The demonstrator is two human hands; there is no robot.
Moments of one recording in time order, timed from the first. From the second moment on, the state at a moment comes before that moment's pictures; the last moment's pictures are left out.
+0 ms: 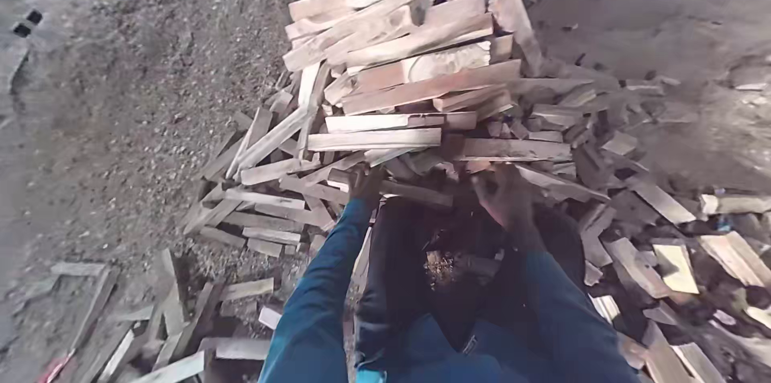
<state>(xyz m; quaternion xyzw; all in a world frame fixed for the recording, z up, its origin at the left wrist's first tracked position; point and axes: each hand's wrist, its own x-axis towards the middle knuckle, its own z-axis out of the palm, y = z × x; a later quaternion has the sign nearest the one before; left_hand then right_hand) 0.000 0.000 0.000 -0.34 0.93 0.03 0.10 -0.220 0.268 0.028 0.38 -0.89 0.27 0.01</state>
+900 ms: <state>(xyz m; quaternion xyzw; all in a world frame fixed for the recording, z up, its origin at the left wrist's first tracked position) 0.150 0.038 0.077 -0.49 0.84 0.11 -0.23 -0.196 0.222 -0.025 0.34 -0.89 0.21 -0.23</state>
